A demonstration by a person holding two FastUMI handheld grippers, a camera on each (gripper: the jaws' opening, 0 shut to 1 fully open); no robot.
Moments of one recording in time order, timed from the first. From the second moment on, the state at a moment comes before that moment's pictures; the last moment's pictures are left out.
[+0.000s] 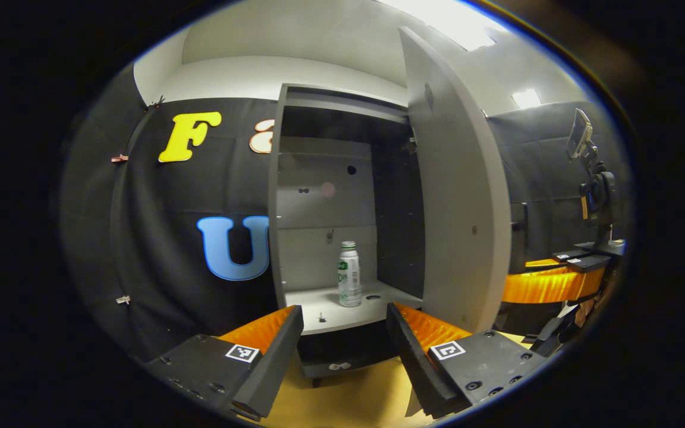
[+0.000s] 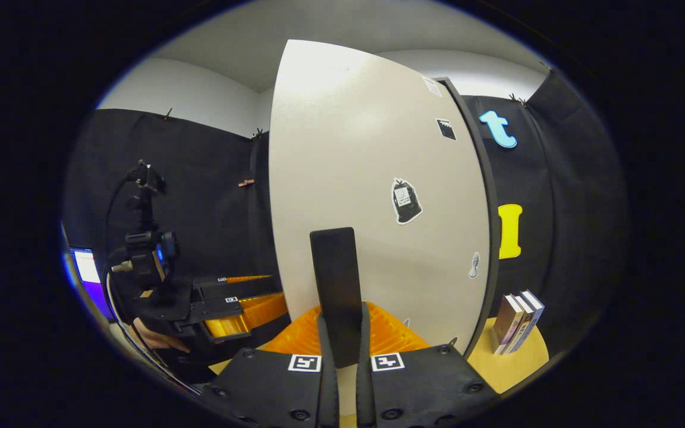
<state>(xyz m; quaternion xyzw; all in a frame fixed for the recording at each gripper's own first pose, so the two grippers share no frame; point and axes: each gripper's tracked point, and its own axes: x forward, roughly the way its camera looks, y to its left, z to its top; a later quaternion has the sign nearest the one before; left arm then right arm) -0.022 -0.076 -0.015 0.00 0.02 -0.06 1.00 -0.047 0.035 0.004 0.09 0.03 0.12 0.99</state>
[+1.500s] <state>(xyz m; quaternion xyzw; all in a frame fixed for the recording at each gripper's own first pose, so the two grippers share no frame) 0.078 -0.159 -0.024 0.03 0.00 -0.10 0.99 -0.109 -0.127 0.009 0.10 0.03 -0.05 0.99</state>
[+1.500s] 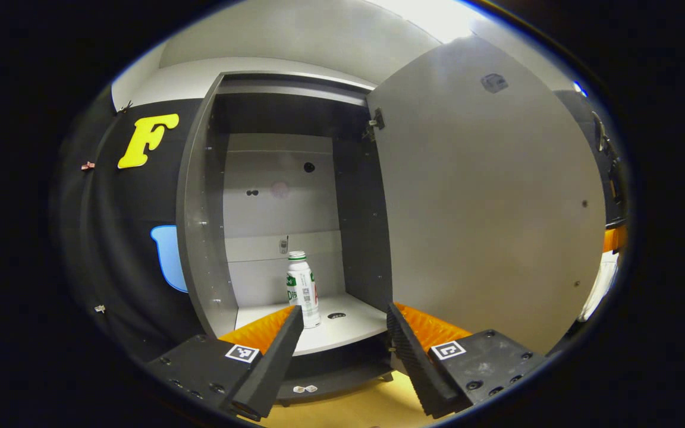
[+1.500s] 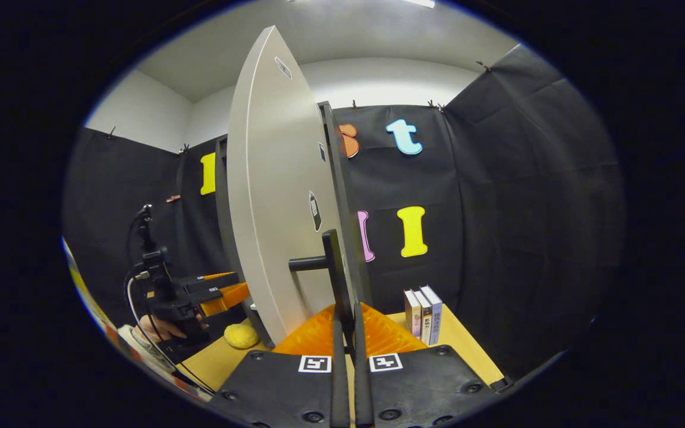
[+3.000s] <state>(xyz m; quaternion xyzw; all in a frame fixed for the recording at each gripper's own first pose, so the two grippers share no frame) 0.359 -0.111 -0.110 0.03 0.05 -0.06 1.00 -0.171 -0.165 0.052 0.12 -0.01 -0.21 0.97</state>
